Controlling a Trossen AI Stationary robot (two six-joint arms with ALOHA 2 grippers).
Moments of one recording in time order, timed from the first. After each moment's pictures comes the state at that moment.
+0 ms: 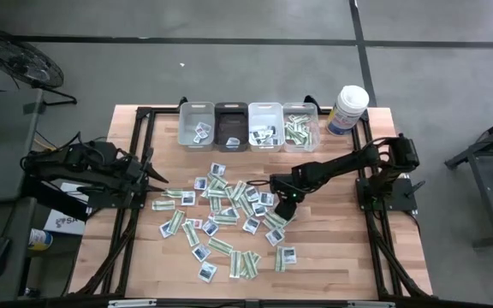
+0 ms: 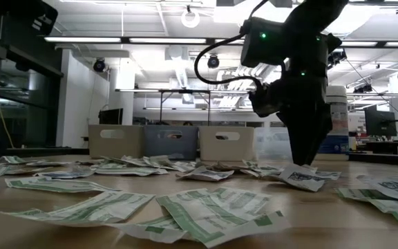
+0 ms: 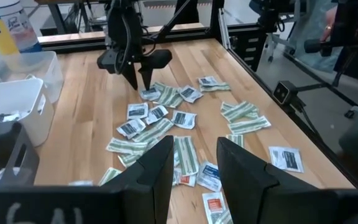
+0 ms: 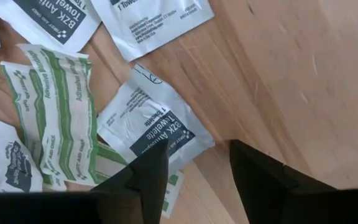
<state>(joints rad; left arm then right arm) -0.12 0.23 0.62 -0.71 0.12 0.05 0.06 1.78 0.97 -0.54 -0.16 0.67</state>
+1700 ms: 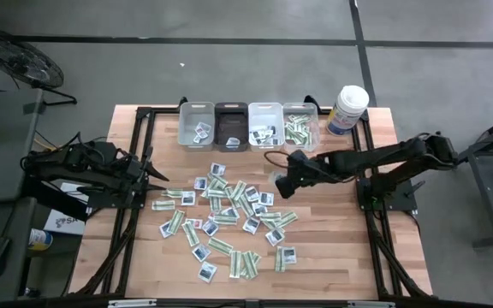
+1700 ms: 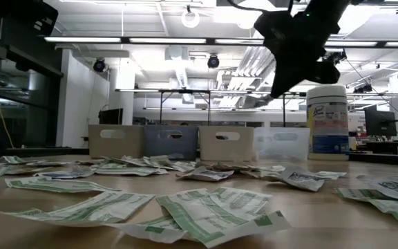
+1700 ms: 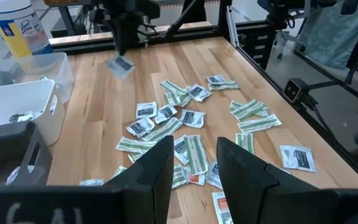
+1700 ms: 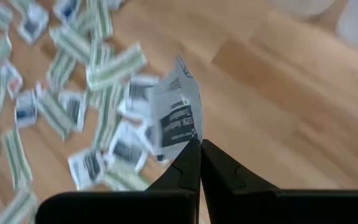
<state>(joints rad) -0.12 0.23 0.62 -0.71 0.09 0.07 0.06 1.38 0.97 -0.59 0.22 0.99</state>
